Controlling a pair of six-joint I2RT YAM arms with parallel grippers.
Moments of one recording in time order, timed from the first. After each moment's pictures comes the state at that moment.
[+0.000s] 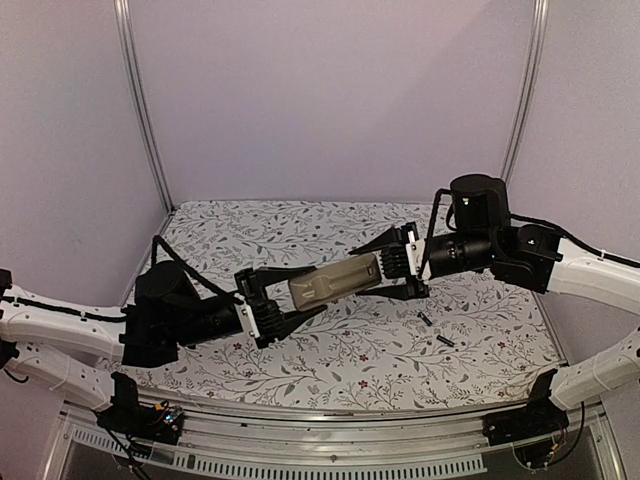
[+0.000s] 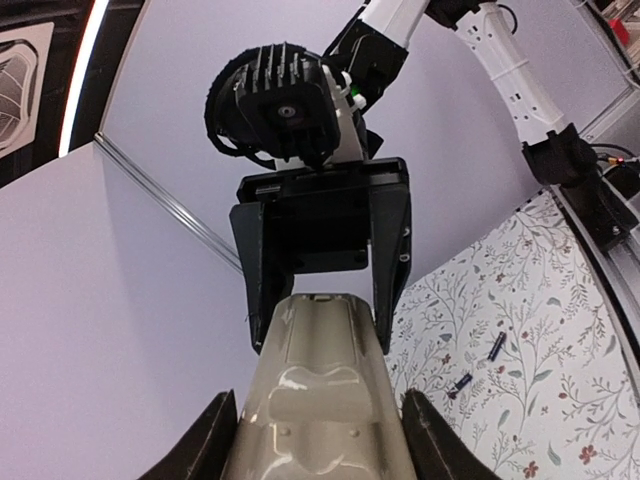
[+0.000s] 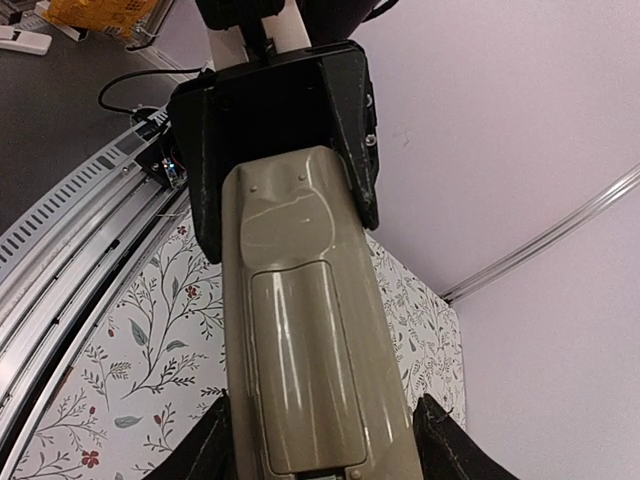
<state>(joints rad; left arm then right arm) -1.22 1.15 0.57 0.72 0.04 0.84 0.92 1.24 1.06 -0.16 -0.58 -0.93</state>
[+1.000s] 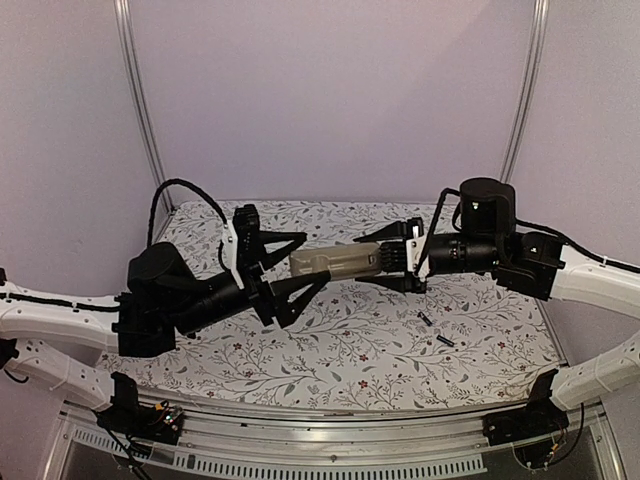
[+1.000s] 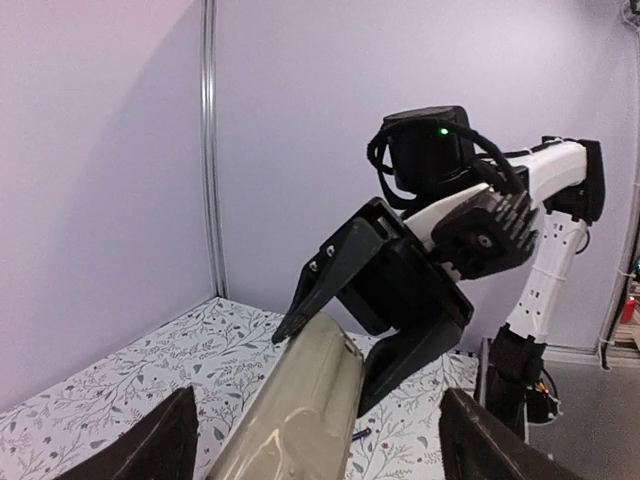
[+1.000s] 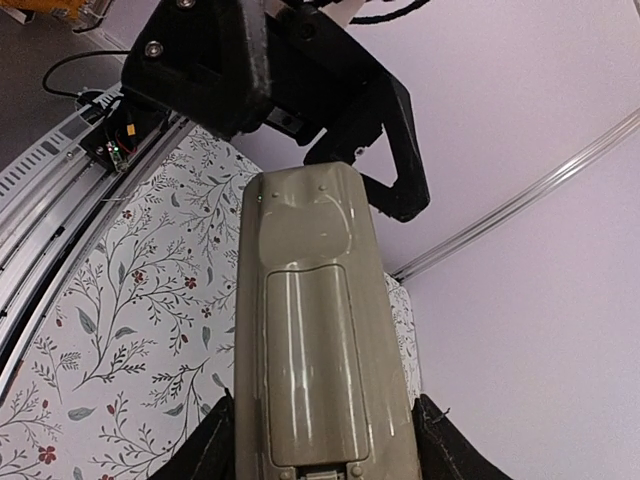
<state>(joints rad) -1.22 1.15 0.67 0.67 -0.07 0.05 0.92 1.20 1.01 -0.05 -0.46 -0.93</state>
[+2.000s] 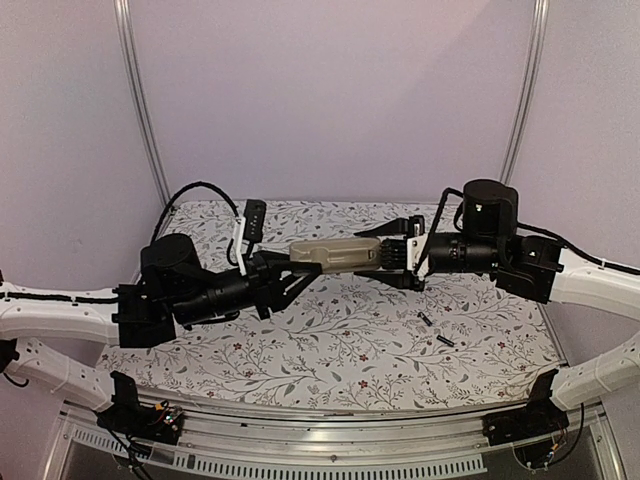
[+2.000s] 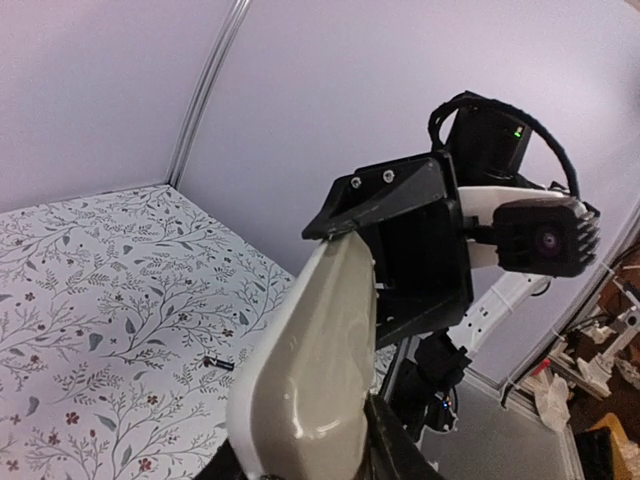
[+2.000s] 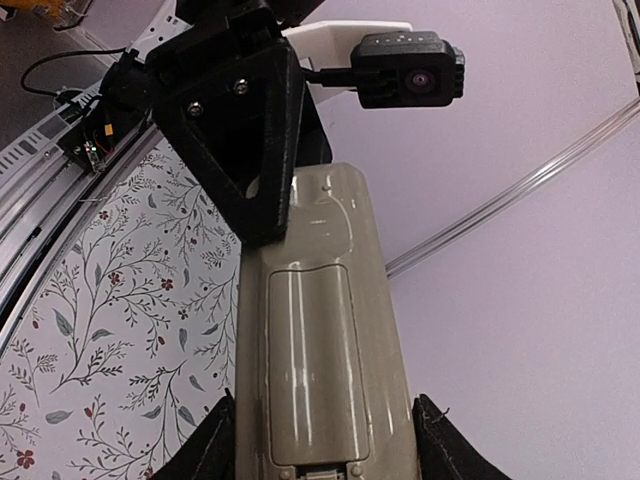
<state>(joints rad) -1.14 1.14 0.71 0.46 0.00 -0.47 0.92 1.20 0.98 0.03 -0.43 -0.93</state>
